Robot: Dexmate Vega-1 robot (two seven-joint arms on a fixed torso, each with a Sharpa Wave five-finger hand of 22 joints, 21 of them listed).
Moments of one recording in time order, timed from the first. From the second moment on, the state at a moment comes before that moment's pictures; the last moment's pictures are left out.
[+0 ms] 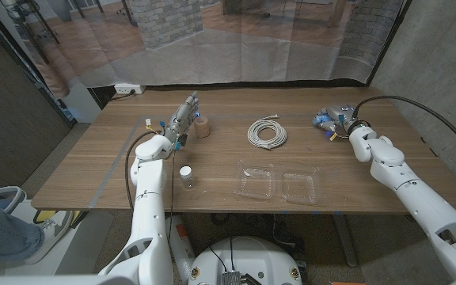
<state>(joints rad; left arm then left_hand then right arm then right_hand) 0.85 -0.19 -0.33 -1.48 0.26 0.07 -0.53 0.29 -0.06 0.20 0.07 0.38 -0.03 0.04 0.20 0.18 -0.04 -0.01 0.20 0.18 -0.10 0.02 0.19 0.18 -0.09 0.03 0.19 0.18 -0.80 -0.58 -0.22 -1.33 -1.09 0.04 -0.08 0.81 0.04 0.42 -0.15 0.18 0.73 -0.22 0.34 0.23 0.63 -0.12 0.46 0.27 0.70 -0.07 0.34 0.30 0.88 -0.09 0.29 0.21</state>
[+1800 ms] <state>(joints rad) 0.87 -0.16 -0.34 -1.52 0.24 0.06 -0.56 0.30 -0.06 0.19 0.07 0.38 -0.02 0.04 0.20 0.18 -0.04 -0.01 0.20 0.18 -0.10 0.02 0.19 0.18 -0.09 0.03 0.19 0.18 -1.13 -0.62 0.00 -1.77 -1.13 0.10 -0.04 0.81 0.04 0.41 -0.15 0.17 0.75 -0.21 0.34 0.24 0.68 -0.11 0.49 0.28 0.73 -0.07 0.34 0.31 0.87 -0.10 0.31 0.22</state>
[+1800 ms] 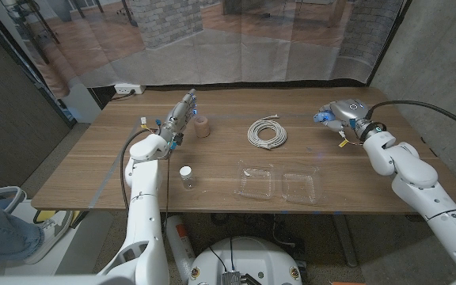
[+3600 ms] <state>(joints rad) 0.88 -0.16 -0.34 -1.55 0.25 0.07 -0.56 0.30 -0.05 0.19 0.07 0.37 -0.02 0.04 0.20 0.18 -0.04 -0.01 0.20 0.18 -0.10 0.03 0.19 0.18 -0.09 0.03 0.19 0.18 -1.30 -0.59 0.17 -1.90 -1.10 0.30 -0.12 0.81 0.03 0.41 -0.15 0.17 0.77 -0.20 0.35 0.24 0.70 -0.12 0.49 0.29 0.75 -0.08 0.34 0.33 0.87 -0.11 0.33 0.23</state>
